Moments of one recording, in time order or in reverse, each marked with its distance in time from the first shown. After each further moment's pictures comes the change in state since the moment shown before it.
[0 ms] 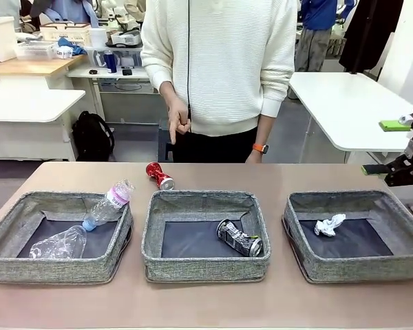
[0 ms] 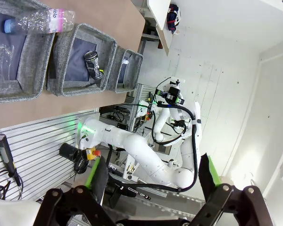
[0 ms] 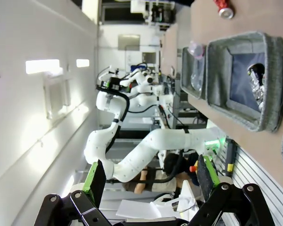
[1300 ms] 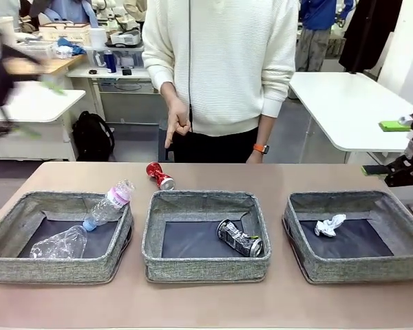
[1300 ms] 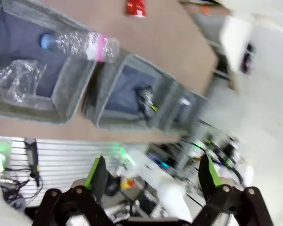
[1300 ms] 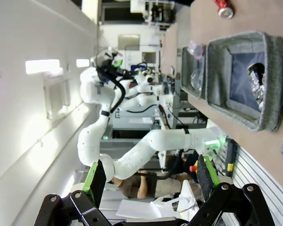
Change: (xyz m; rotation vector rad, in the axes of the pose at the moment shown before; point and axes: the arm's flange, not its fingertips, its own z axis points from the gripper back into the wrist) left arm 0.053 -0.068 -0.155 0.504 -0.166 0.110; right arm 0.000 0.000 0.000 0.000 0.001 -0.001
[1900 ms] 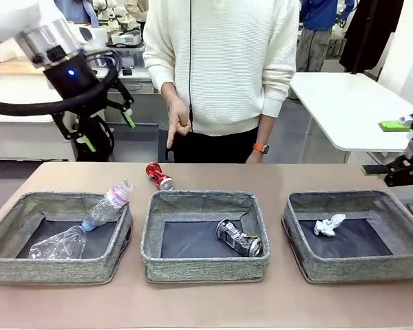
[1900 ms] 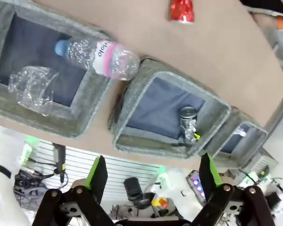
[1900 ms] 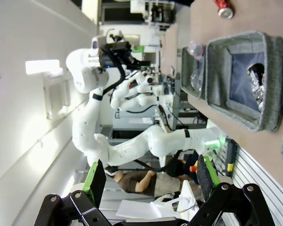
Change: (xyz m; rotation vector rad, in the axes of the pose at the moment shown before) left arm 0.011 -0.075 -0.096 0.366 -0.025 0.027; right arm 0.000 0.000 0.000 0.000 -0.001 0.000
